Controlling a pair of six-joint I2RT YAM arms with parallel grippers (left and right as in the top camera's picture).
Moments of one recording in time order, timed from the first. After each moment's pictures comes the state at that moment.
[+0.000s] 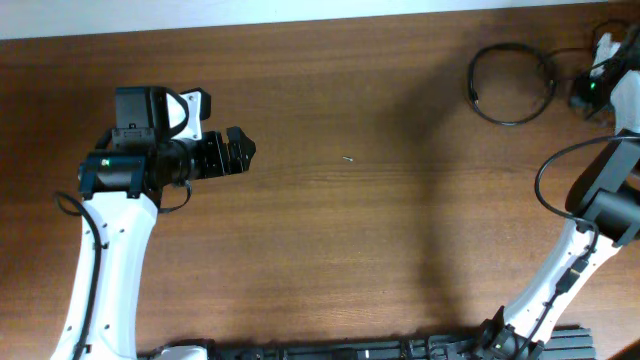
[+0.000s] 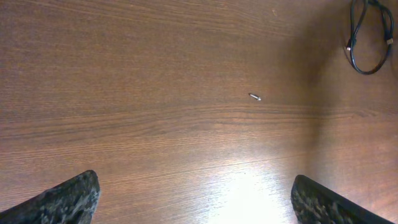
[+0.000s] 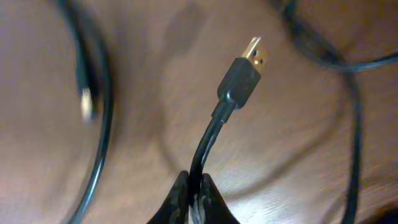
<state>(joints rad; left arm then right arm) -0.02 1.39 1.30 -0.94 0.37 -0.16 -0.54 2.37 1.99 -0.66 0.02 -0.25</state>
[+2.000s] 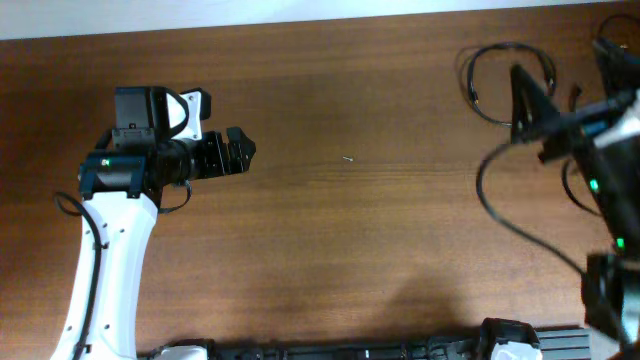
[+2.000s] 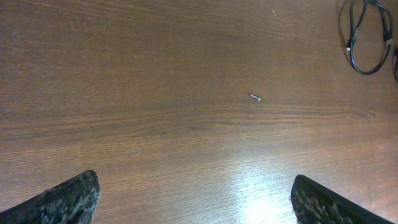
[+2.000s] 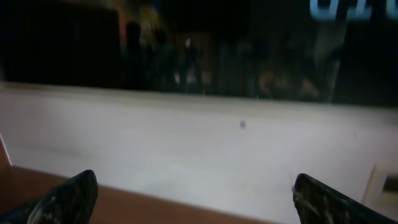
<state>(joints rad) -0.02 1.39 1.30 -0.94 0.37 -0.16 -0.20 0.82 1.18 -0.19 -0.47 0.05</state>
